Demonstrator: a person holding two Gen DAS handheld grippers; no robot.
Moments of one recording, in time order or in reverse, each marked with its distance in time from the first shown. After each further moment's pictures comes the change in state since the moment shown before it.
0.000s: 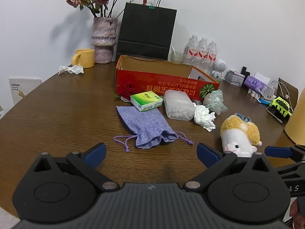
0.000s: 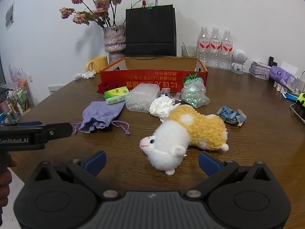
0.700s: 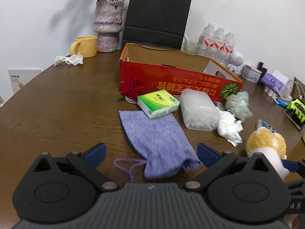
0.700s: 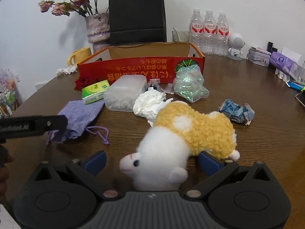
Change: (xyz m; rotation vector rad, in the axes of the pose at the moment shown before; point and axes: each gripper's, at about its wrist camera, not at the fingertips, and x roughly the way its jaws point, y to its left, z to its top) left arm 0.081 0.012 0.033 -0.026 0.087 0.049; right arm 0.066 -0.015 0.020 0.059 0.070 -0.041
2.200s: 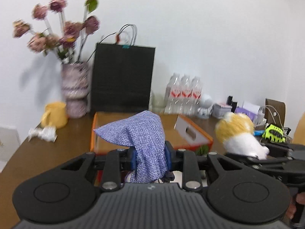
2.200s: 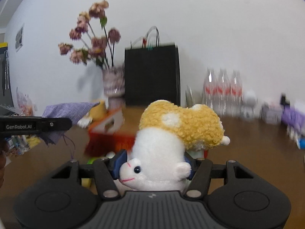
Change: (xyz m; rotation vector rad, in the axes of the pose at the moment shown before) left arm -0.024 -0.025 0.104 0.148 -0.273 -0.183; right arm -0.014 -0.019 0.104 -0.091 -0.345 0.097
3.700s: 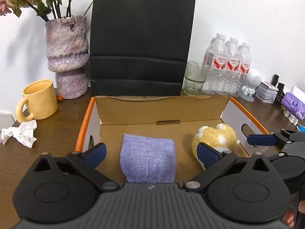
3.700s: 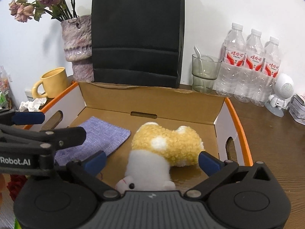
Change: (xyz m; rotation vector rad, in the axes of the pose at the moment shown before) left arm 0.212 0.053 0.018 -0.037 0.243 0.129; right arm 0.243 -0.024 0.040 -0.019 0.342 -0.050
